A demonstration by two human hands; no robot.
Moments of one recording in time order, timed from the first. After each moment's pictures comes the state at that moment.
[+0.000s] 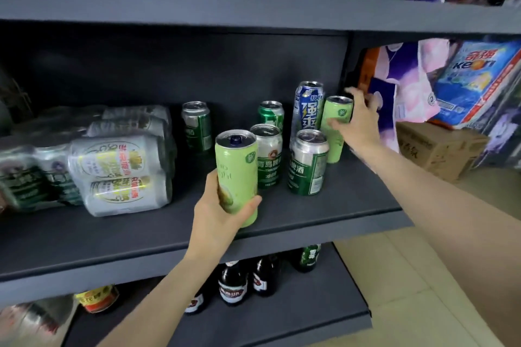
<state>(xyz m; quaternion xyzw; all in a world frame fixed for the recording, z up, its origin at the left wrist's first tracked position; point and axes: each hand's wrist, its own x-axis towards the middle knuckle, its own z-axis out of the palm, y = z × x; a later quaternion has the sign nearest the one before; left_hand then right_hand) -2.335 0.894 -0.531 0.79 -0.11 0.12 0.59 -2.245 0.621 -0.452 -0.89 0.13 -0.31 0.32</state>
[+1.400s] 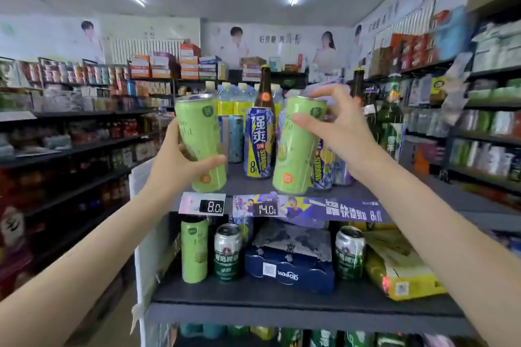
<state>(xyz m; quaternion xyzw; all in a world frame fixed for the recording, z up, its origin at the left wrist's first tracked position) -2.414 1.118 0.262 0.76 -0.11 0.34 0.55 -2.425 0.874 0.326 -0.75 -0.25 -0.31 0.53</state>
